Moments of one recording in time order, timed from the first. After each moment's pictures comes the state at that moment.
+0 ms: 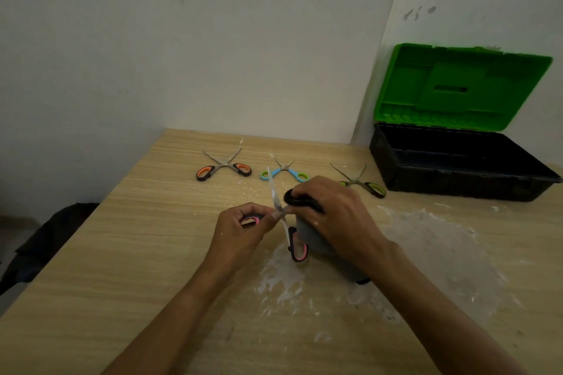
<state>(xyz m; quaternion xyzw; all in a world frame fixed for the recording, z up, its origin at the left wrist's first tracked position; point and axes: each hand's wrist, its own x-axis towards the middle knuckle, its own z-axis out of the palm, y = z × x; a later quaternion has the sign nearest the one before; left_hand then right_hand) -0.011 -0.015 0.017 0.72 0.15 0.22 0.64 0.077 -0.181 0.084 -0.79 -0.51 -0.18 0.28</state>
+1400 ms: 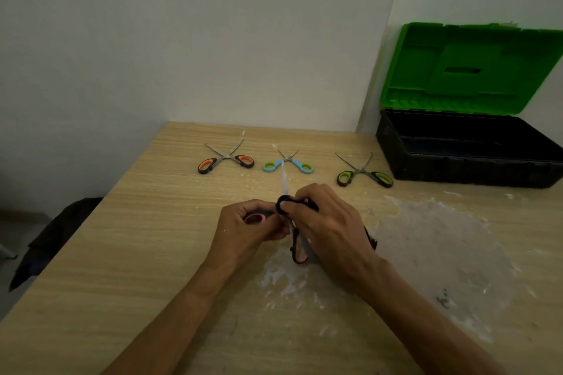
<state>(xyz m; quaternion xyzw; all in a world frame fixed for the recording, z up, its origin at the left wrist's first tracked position) -0.015 -0.018 0.016 0.67 0.10 0.19 0.71 0.058 -0.182 0.049 -0.81 -0.50 -0.23 0.18</state>
